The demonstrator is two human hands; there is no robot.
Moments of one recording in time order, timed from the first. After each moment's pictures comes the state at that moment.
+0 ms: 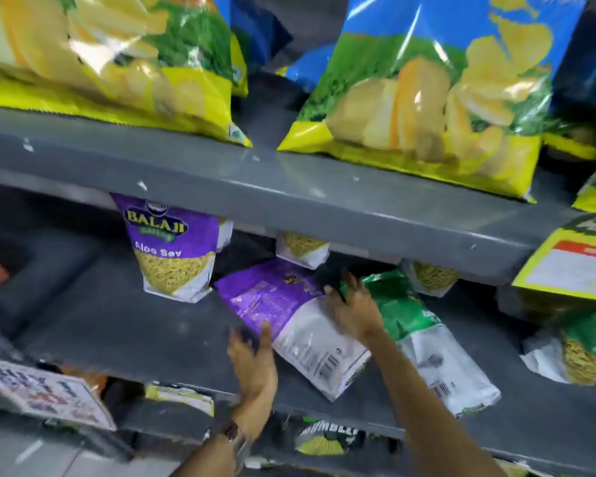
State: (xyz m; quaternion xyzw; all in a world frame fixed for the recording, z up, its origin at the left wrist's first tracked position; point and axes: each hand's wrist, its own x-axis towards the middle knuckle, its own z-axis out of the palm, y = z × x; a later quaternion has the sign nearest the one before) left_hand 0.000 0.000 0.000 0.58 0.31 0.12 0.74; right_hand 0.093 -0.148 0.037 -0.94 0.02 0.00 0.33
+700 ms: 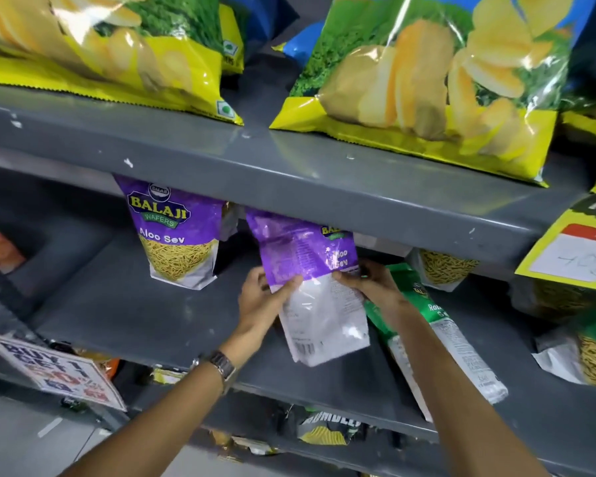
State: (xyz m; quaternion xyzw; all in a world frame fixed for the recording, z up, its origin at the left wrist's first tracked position) left_hand 0.048 0.020 0.031 0.63 0.15 0.08 0.75; right_hand 0.108 -0.170 0.056 -0.78 0.01 0.06 0.62
